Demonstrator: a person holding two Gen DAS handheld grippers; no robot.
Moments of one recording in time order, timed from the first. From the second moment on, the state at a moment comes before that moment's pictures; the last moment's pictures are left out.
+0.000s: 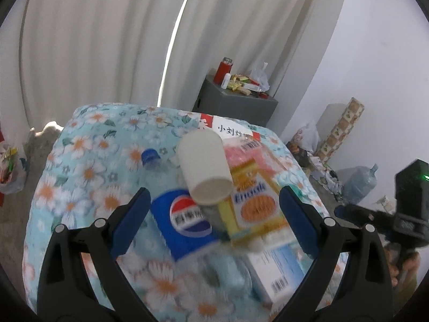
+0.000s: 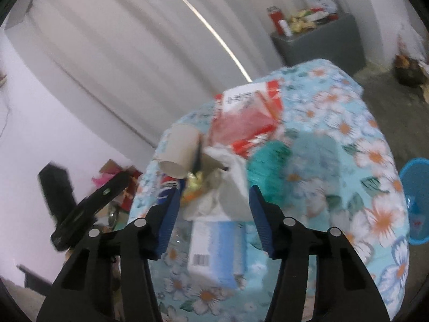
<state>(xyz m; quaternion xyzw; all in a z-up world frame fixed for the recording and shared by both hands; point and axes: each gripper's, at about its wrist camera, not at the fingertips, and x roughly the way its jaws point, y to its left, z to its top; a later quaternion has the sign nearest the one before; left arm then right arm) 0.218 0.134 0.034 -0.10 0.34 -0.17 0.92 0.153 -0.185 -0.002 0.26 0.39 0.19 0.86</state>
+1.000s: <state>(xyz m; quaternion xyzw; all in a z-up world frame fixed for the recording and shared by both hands) 0.355 0.103 -0.009 -0.08 0.48 -0.17 0.85 0.201 -0.125 -0.026 0.23 0.45 0.21 0.84</state>
